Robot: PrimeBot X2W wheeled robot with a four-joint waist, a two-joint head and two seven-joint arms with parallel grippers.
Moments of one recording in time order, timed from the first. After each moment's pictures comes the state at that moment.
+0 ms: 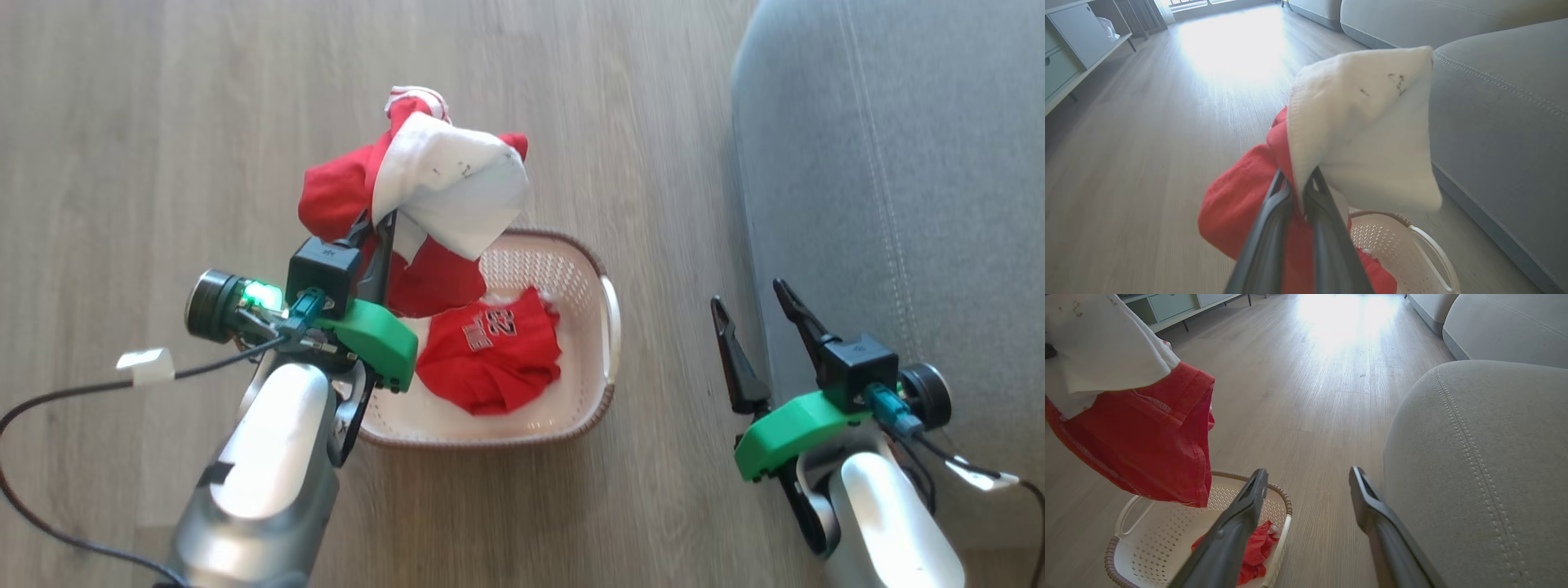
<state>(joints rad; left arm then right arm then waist) -0.51 0.06 -0.32 0.53 -0.08 0.06 -0.25 -0.23 -0.05 0.11 0.39 0.06 0.13 -0.26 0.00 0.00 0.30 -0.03</state>
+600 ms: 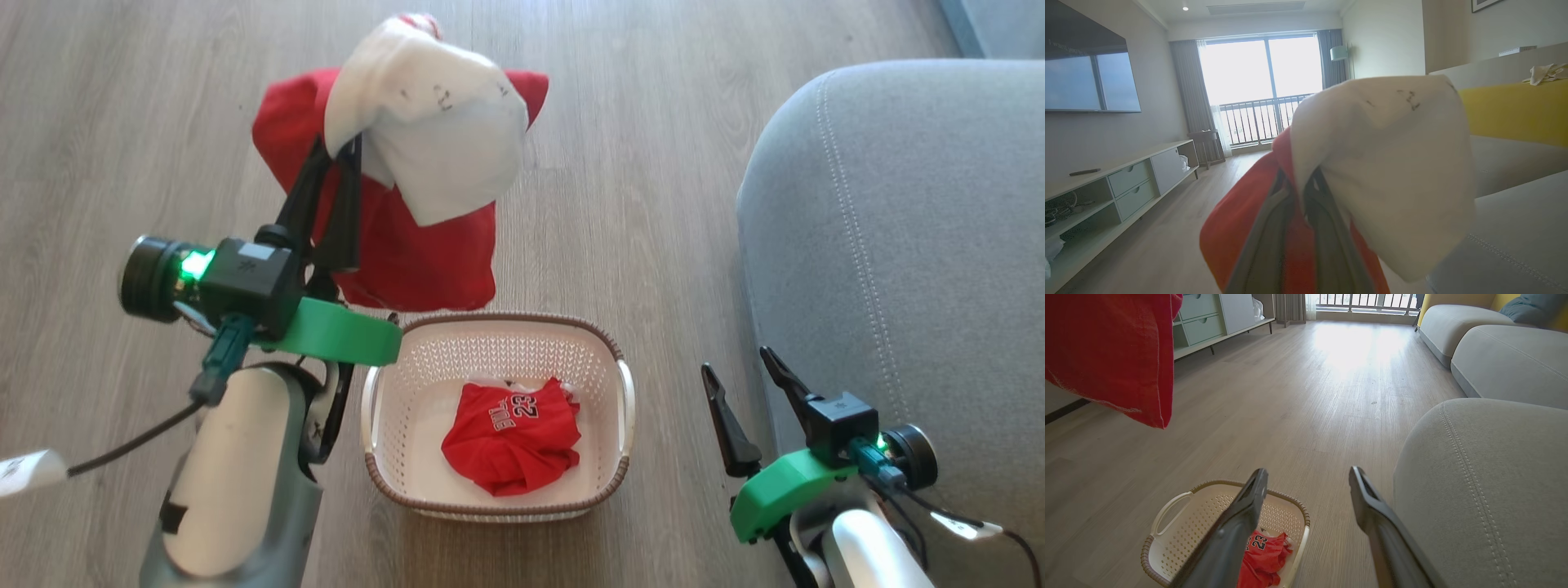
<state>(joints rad) -0.39 0.05 -0.22 0.08 -0.06 0.07 -0.25 -0.13 -0.05 0.13 0.41 0.06 0.13 -0.26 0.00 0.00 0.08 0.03</state>
